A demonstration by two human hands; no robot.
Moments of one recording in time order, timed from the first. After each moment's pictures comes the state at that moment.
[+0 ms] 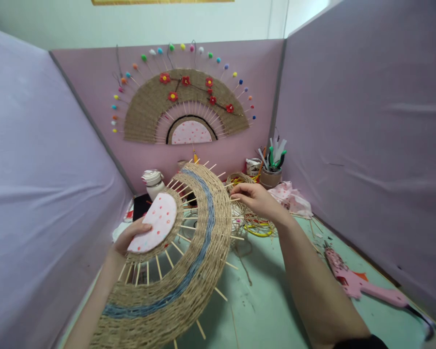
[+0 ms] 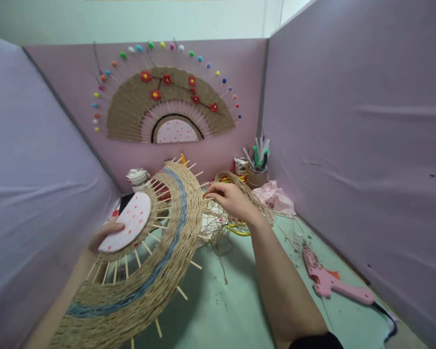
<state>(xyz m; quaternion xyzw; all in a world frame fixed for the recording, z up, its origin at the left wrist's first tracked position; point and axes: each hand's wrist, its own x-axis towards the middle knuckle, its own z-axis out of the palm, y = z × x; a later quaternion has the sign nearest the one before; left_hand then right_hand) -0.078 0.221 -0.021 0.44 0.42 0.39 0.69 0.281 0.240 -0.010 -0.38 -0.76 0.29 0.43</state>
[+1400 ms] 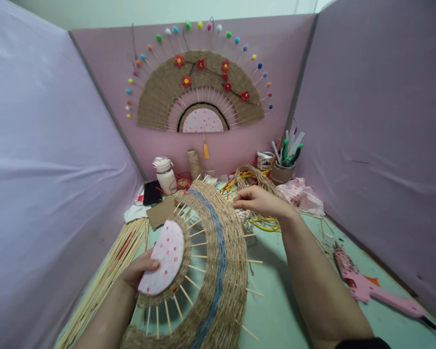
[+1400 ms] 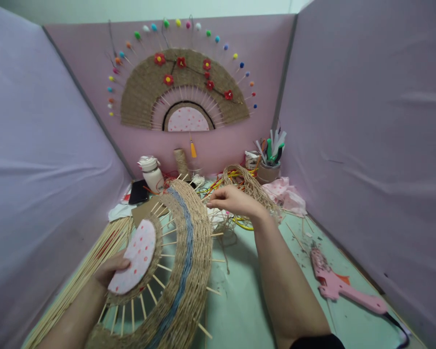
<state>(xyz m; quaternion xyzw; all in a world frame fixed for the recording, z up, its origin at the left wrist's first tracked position) -0.092 0.144 -0.117 0.37 0.31 0.35 0.81 0.273 0.241 -0.019 -0.36 -0.79 0.42 0.26</state>
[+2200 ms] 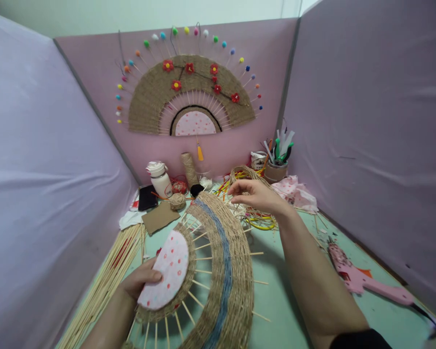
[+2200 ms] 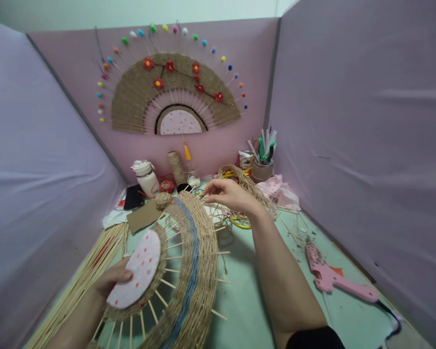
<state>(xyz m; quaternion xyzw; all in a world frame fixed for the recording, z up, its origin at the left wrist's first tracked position) -0.084 0.143 -0.122 0.36 0.32 0.29 0.82 0.281 0.238 -0.013 -0.35 -0.75 0.42 0.38</state>
